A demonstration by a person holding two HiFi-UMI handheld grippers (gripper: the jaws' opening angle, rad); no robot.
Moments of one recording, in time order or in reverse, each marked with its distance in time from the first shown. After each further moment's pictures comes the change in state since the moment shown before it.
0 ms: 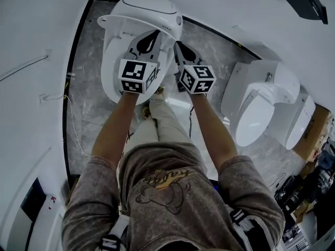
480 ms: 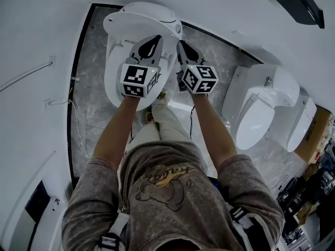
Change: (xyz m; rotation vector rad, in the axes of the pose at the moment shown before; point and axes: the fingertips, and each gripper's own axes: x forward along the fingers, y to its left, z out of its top) left arm 0.013 0.001 0.019 0.009 0.014 -0.014; right arm 0.009 -0.015 0.043 0.036 -0.068 -0.015
